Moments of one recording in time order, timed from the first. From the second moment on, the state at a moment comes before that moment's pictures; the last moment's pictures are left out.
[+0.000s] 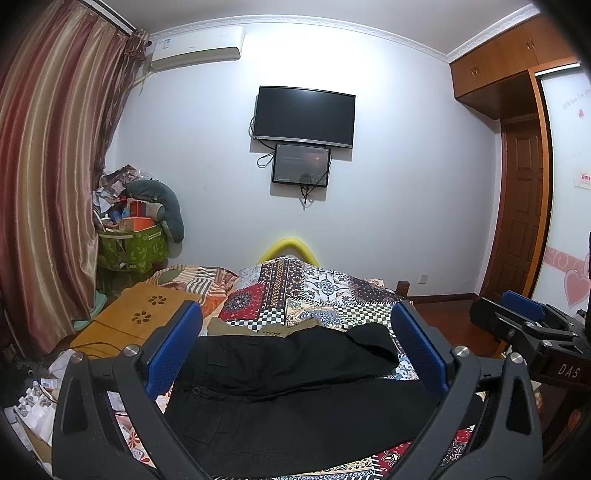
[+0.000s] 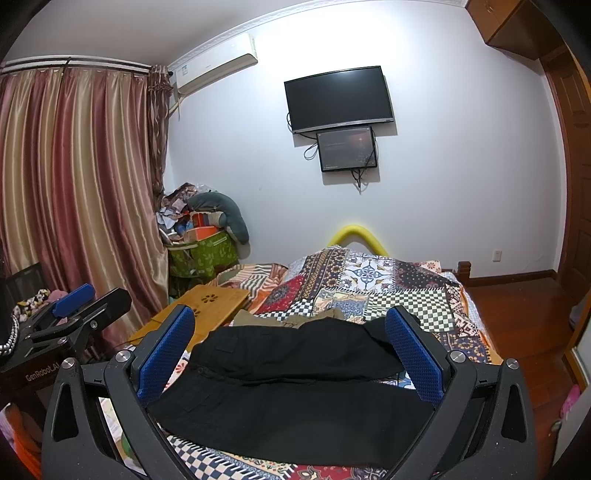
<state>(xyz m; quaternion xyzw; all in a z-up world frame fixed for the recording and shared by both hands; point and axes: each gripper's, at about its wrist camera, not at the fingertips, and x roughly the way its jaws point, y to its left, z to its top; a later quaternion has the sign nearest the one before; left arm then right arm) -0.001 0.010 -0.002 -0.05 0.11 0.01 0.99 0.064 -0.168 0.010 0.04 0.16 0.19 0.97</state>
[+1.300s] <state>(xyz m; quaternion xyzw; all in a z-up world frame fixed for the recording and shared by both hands) 0.077 0.039 -0.039 -0.04 0.19 0.03 0.98 0.130 -0.217 -0.042 0.02 0.22 0.09 0.97</state>
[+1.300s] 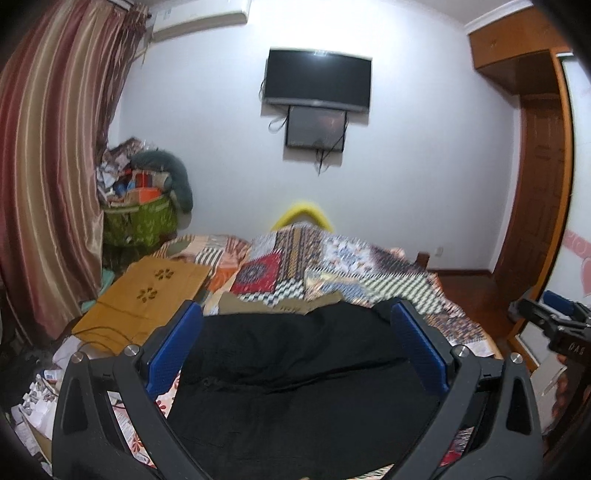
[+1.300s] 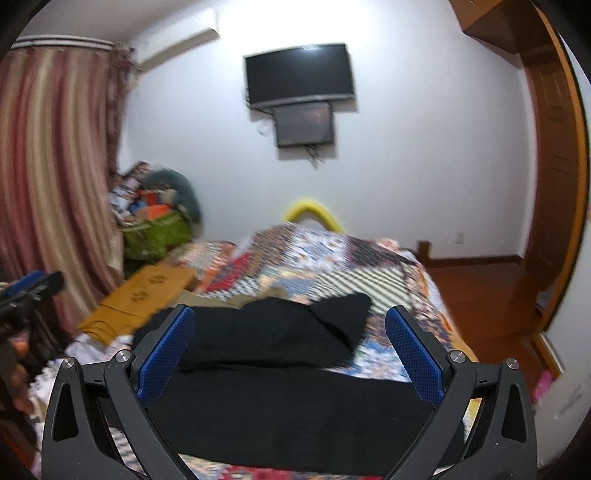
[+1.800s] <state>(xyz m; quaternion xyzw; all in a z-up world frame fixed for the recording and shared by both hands) 0.202 0.125 -0.104 -0.07 0.29 0.09 0.95 0.225 -0.257 -0.103 0.01 0.32 0.04 0.95</state>
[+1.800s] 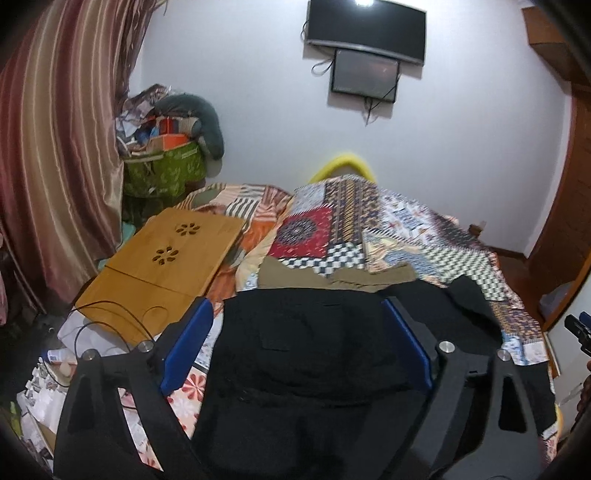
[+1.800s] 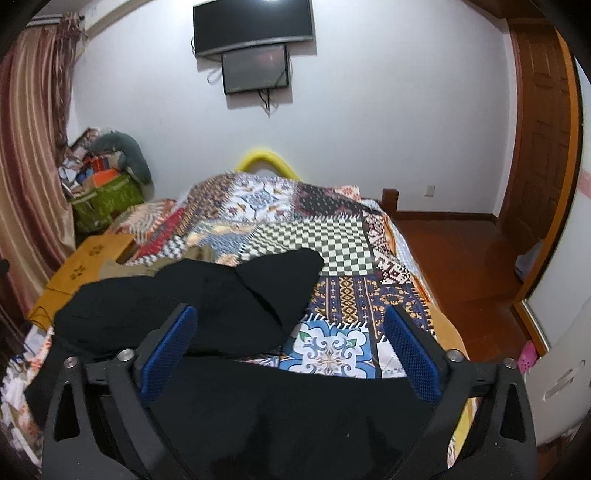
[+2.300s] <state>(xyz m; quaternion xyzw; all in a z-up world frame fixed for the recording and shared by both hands) 0.316 0.186 -0.186 -0.05 0.40 0.12 0.91 0.340 -0.233 -0.146 -0.06 0.36 0.08 0.93</state>
